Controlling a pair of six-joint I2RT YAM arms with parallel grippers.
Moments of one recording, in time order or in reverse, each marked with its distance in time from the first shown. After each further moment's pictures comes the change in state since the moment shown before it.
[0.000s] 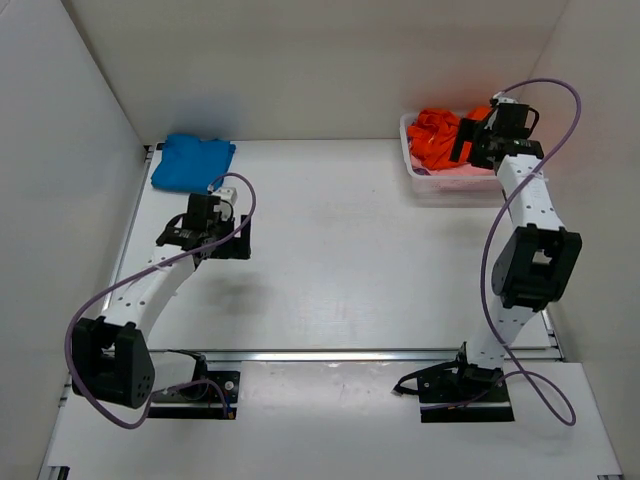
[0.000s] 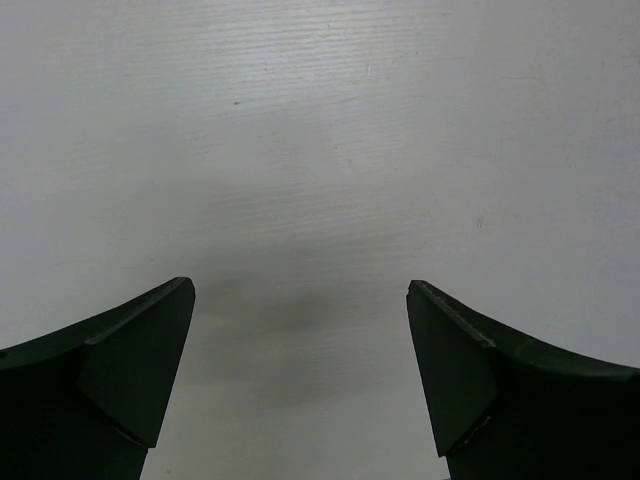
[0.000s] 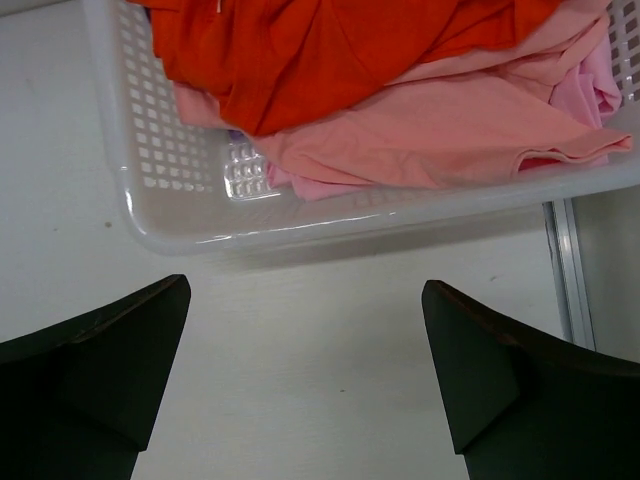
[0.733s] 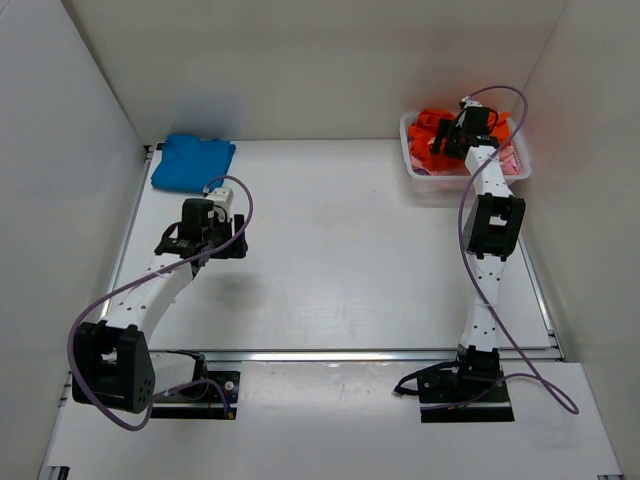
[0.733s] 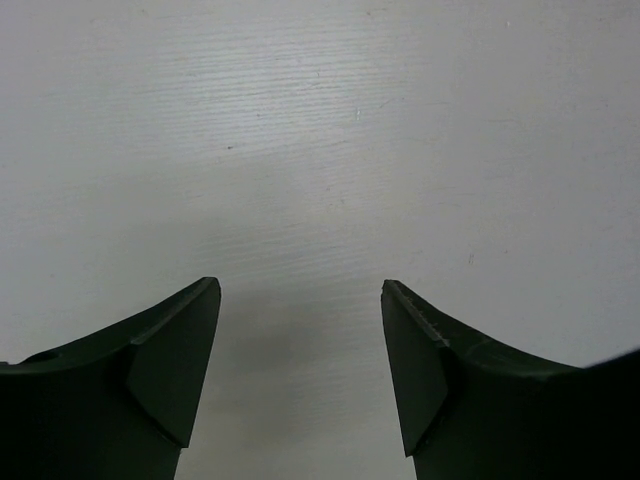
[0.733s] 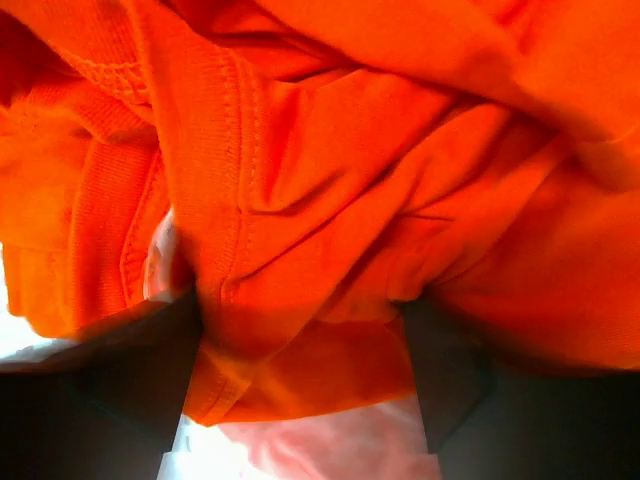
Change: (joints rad) left arm 0.049 -0.035 -0.107 0.193 0.063 0.011; right arm 0.019 0.801 0.717 0.088 -0.053 -0.011
